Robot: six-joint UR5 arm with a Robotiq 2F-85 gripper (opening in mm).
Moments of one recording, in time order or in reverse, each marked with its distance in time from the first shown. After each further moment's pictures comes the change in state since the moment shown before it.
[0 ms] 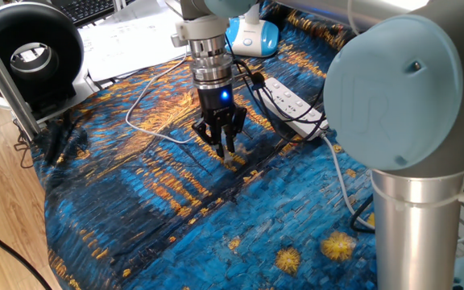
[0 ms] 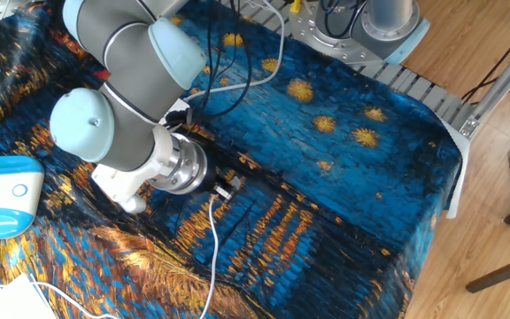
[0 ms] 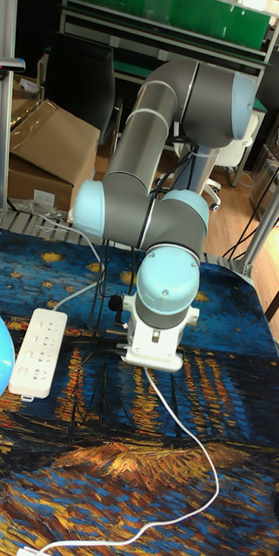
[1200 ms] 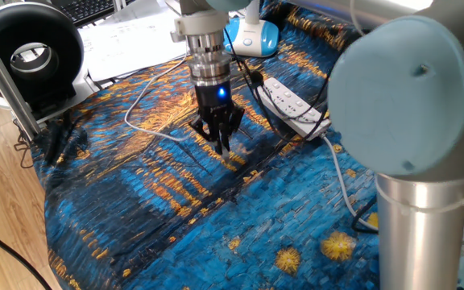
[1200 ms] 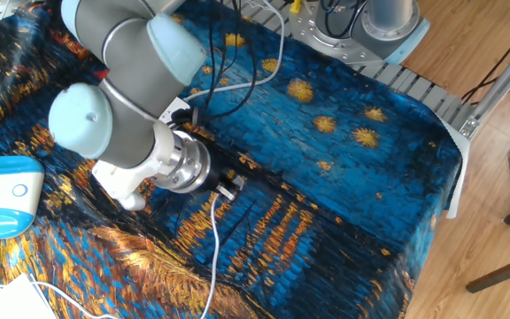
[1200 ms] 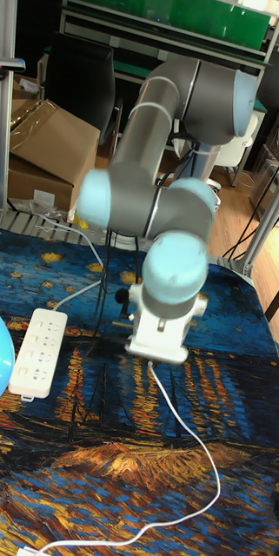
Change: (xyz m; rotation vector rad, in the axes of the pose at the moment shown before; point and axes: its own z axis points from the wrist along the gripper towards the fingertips) arm -0.001 0.000 -0.035 0.051 -0.093 0.029
